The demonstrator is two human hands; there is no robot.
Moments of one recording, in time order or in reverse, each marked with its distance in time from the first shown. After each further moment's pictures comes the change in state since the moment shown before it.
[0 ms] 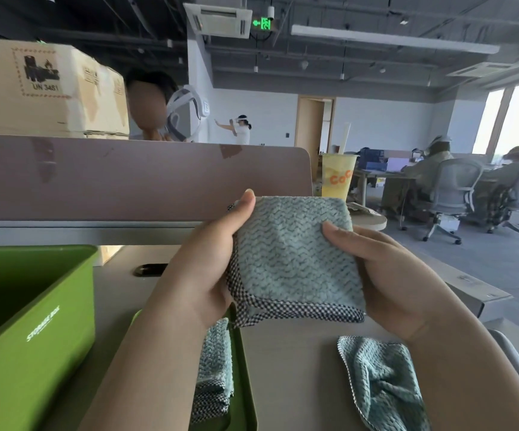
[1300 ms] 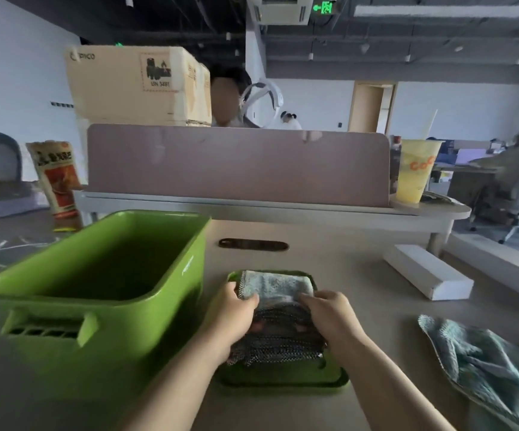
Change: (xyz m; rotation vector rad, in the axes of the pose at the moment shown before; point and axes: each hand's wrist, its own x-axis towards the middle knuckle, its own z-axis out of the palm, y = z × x) left_hand -0.023 -0.089 -0.147 0.676 0.478 -0.094; right_hand 0.046 0.165 0.082 -0.510 0.380 0.231
